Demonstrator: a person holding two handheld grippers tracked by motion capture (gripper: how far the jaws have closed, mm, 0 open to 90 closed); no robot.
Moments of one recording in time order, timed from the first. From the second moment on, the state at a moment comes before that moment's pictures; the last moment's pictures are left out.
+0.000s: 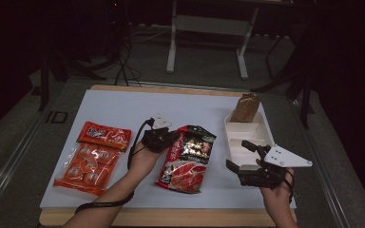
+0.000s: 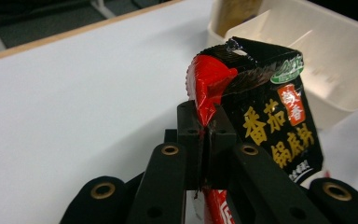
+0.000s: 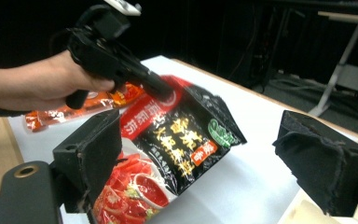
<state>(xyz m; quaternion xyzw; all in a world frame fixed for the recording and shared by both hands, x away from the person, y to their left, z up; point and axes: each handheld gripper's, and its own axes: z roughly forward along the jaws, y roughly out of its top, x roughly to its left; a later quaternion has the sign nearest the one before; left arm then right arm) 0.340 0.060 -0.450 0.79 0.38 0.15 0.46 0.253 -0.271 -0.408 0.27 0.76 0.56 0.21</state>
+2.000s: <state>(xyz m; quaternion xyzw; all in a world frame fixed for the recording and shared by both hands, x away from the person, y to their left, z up) 0.284 0.072 -0.409 0.68 0.29 0.10 0.67 0.273 -0.242 -0.378 0.26 0.75 0.59 0.13</state>
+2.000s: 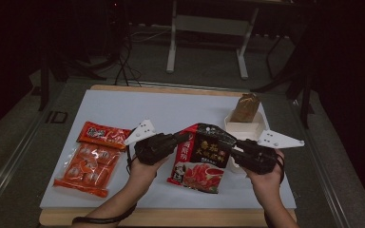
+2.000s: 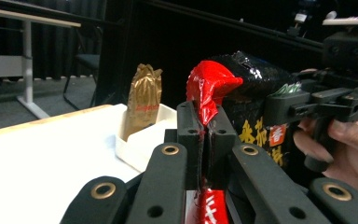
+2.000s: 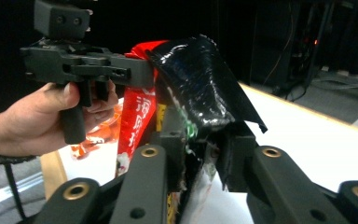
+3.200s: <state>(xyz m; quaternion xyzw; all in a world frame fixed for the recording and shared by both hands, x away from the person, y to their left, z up) 0.279 0.089 -0.404 0.73 0.26 0.06 0.63 0.300 -0.273 -0.329 0.22 0.75 0.60 0.17</state>
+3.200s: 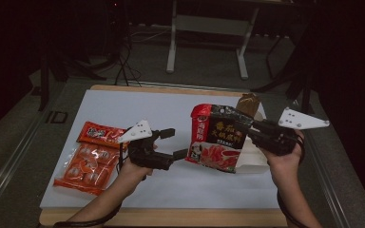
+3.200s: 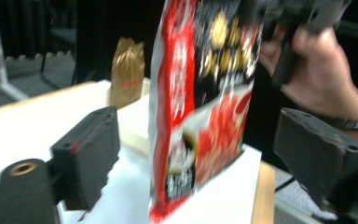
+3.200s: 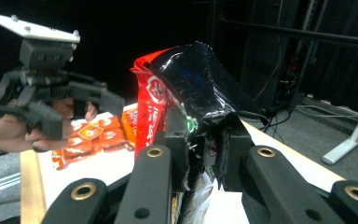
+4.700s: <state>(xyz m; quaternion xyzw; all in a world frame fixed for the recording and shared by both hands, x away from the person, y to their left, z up) 0.237 0.142 -0.494 0.76 0.25 0.09 0.60 0.402 -0.373 -0.342 0.27 0.75 0.54 0.28</state>
